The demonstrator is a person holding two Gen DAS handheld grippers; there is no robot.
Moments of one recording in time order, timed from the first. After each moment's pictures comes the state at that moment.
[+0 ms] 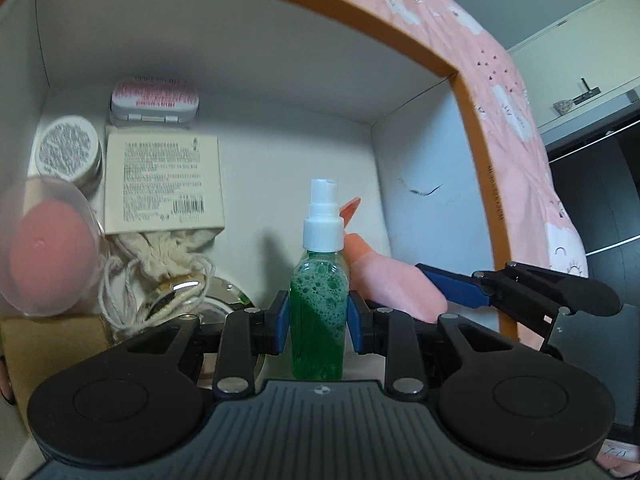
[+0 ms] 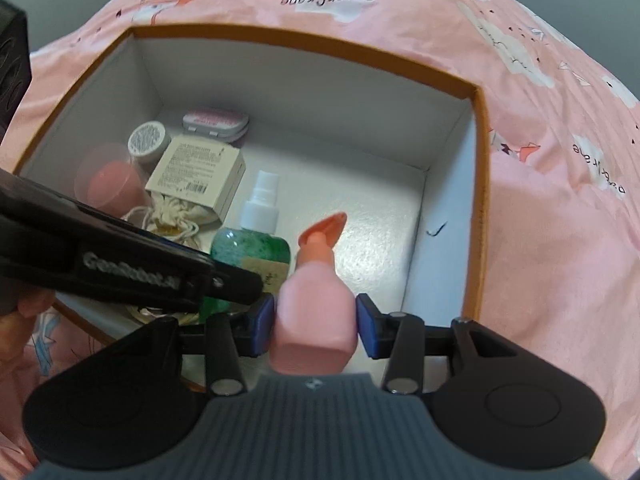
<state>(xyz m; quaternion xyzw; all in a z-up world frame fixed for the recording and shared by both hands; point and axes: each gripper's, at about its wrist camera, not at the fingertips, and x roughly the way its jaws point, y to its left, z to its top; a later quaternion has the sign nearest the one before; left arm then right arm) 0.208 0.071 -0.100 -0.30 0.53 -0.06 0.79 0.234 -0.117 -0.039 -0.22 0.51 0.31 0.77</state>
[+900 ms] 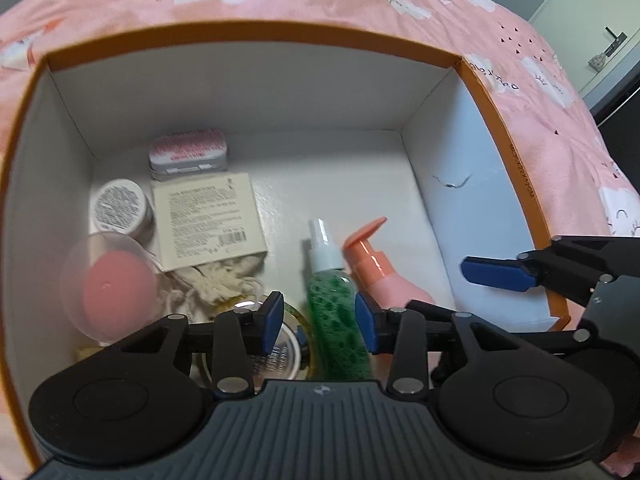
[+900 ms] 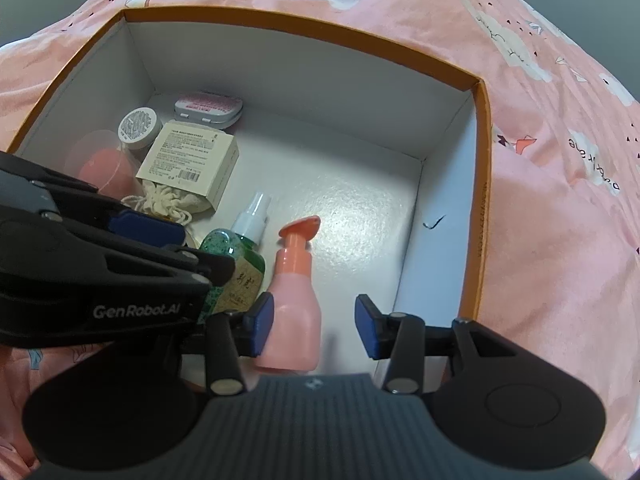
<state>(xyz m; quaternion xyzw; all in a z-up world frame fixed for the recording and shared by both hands) 0.208 0.042 -0.072 -0.16 0.53 0.02 0.83 0.233 -0.113 -0.042 -0.24 0.51 0.30 0.77</state>
